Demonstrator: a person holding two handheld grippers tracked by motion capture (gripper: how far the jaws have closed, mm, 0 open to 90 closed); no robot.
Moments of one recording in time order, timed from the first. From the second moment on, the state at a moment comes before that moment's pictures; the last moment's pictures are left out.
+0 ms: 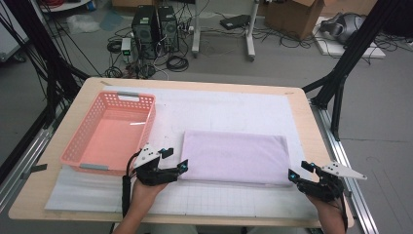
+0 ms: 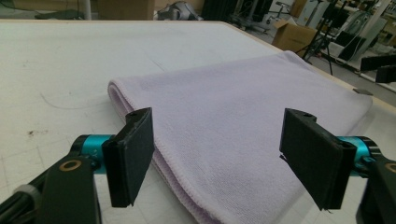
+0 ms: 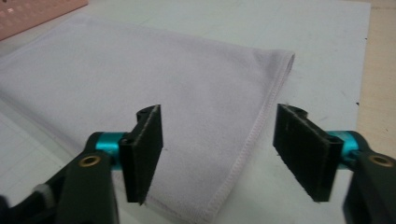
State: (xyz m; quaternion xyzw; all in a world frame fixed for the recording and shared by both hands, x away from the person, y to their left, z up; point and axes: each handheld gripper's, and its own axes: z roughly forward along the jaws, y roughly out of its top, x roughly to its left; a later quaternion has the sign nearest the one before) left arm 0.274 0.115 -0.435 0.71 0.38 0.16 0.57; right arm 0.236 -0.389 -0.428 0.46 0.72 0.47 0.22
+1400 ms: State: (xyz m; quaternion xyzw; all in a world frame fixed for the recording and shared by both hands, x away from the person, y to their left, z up) left arm 0.276 0.113 -0.442 0.73 0.39 0.16 0.55; right arm 0.243 -0.381 -0.430 0.46 0.72 0.47 0.22
